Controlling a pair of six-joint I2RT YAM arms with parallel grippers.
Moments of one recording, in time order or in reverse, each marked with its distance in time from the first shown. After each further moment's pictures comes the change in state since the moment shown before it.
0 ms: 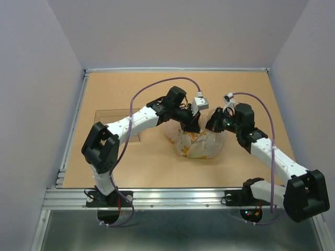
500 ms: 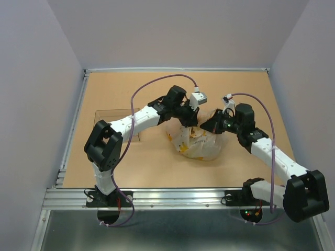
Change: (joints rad) left arm 0.024 0.065 0.011 0.085 -0.235 -0.105; right arm -0.008 -0.003 0.000 -0.053 -0.111 -0.049
